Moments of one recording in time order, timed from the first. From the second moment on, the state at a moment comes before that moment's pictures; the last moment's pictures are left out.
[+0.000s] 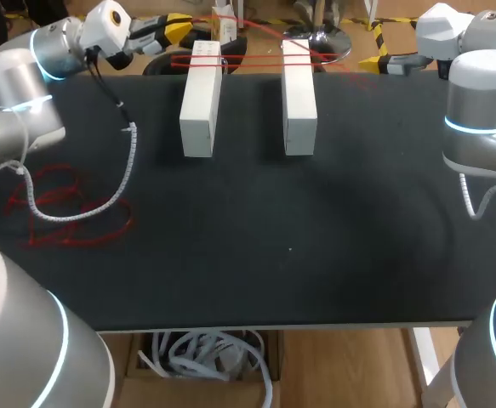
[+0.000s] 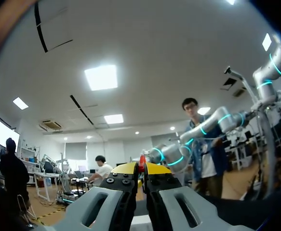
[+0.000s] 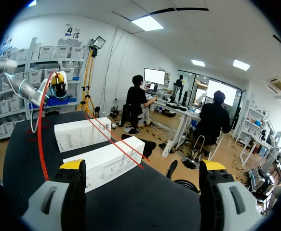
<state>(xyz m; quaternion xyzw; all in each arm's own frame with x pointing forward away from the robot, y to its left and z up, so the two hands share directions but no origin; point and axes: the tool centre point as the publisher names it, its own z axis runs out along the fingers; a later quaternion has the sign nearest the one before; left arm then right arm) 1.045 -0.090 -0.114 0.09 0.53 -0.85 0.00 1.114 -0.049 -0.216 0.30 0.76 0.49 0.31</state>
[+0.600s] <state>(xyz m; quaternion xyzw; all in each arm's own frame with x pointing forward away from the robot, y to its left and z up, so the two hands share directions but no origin) 1.049 -0.090 -0.086 0.06 0.53 -0.84 0.02 1.114 -0.049 -0.216 0.30 0.76 0.49 0.31</state>
